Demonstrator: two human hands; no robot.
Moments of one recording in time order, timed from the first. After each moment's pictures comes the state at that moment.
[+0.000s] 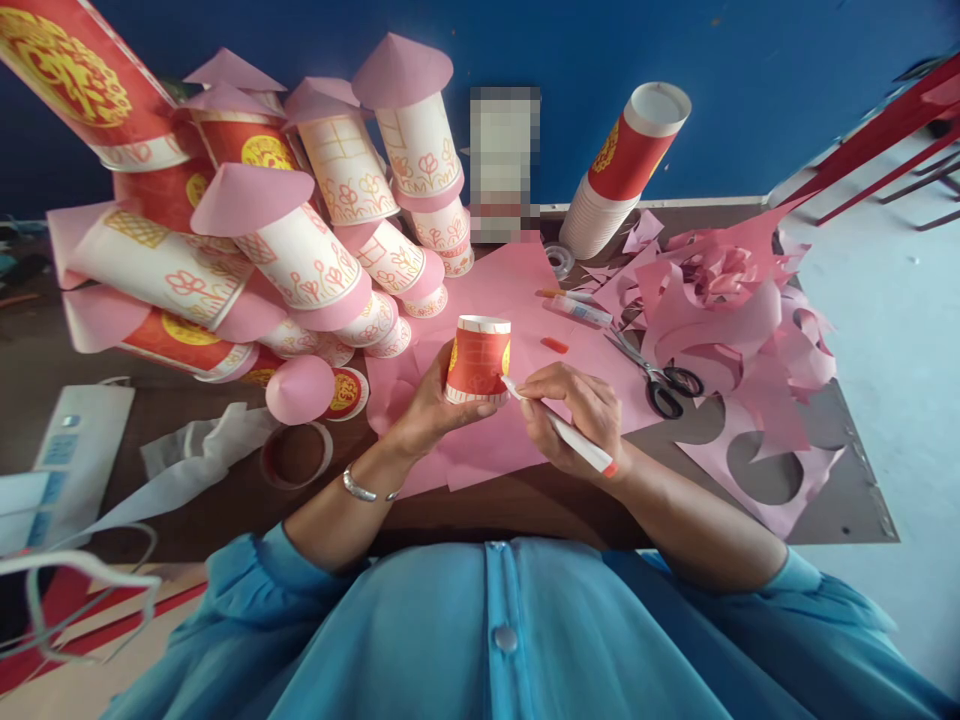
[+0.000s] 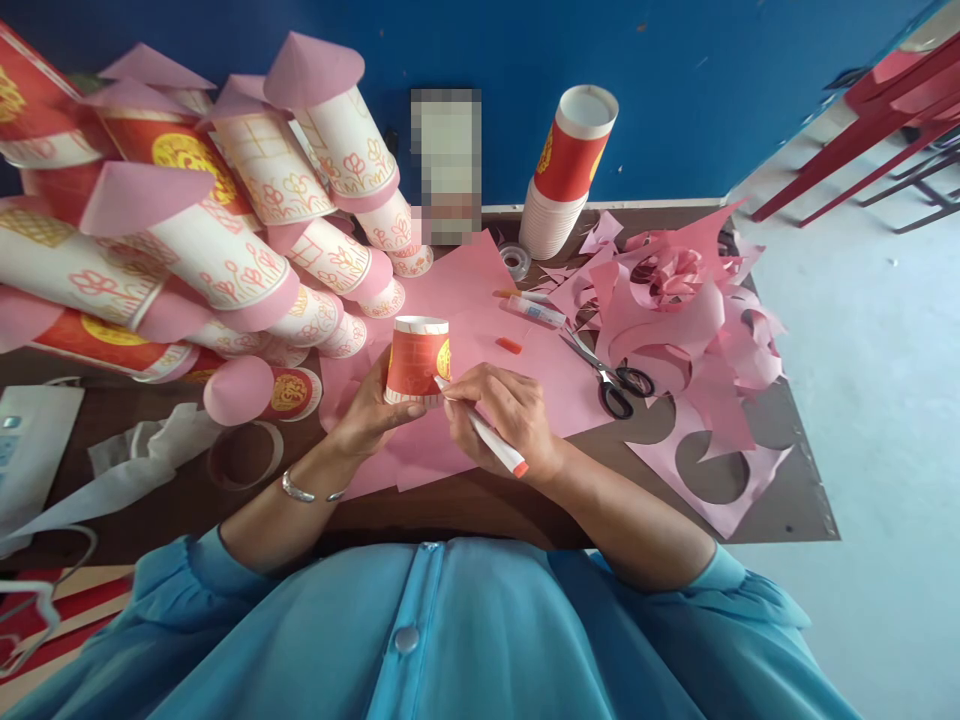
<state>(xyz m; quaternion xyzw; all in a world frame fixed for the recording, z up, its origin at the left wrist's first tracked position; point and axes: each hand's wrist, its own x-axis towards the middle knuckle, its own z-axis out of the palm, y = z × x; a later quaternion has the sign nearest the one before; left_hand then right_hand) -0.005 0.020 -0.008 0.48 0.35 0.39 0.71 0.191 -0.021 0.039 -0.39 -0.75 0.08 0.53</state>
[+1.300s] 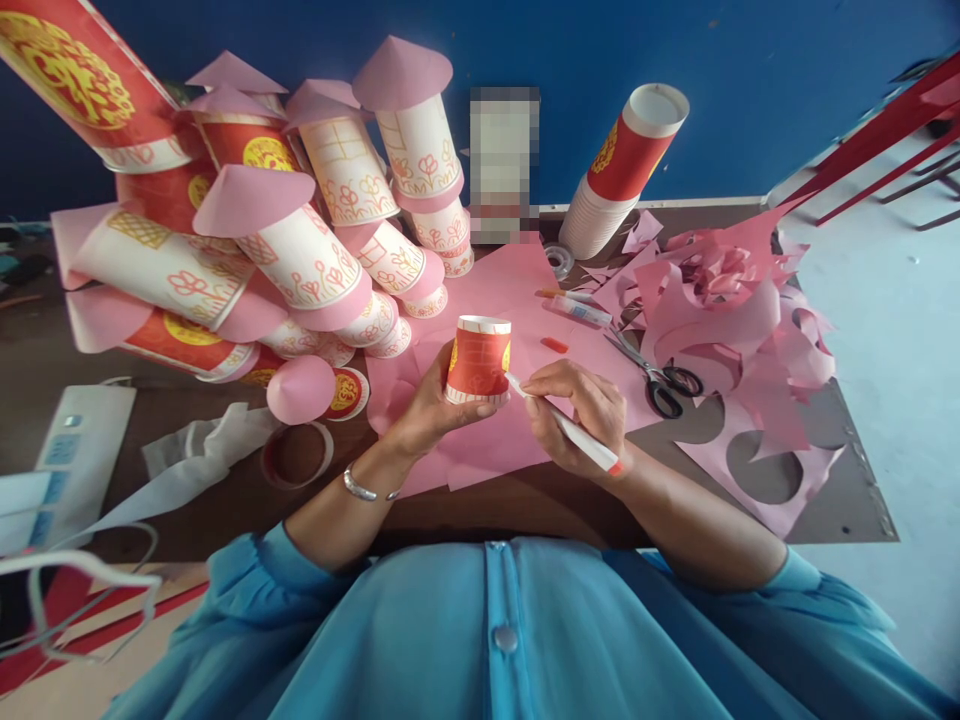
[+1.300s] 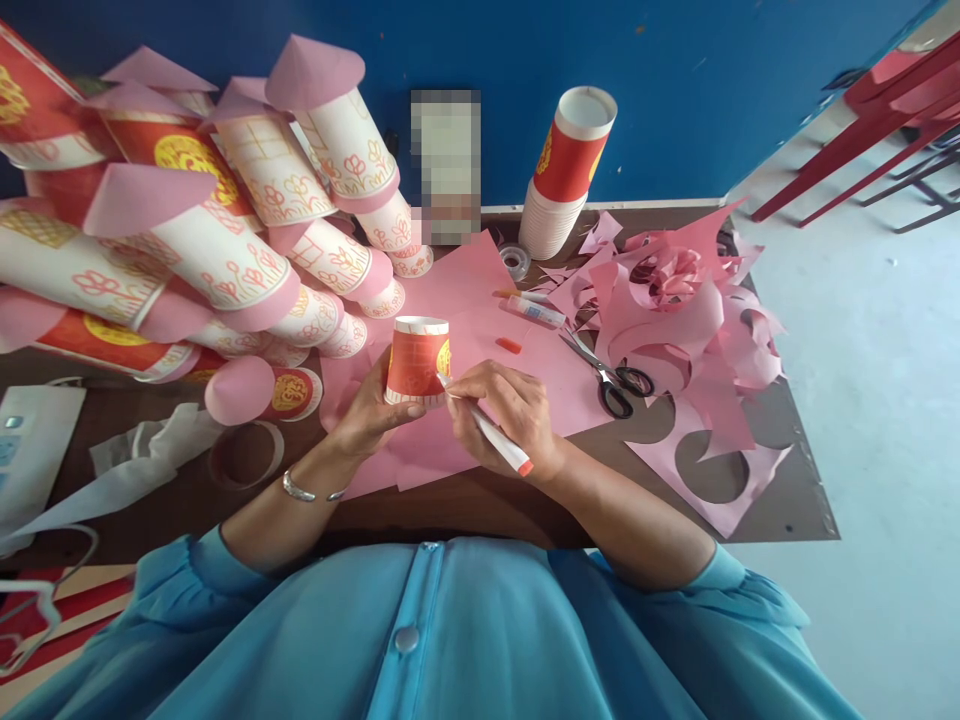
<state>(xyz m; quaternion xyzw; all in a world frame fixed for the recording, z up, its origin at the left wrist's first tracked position) -0.003 0.020 -0.005 0.49 0.33 0.39 0.70 0.193 -0.021 0.039 -0.39 -0.74 0.08 0.54</state>
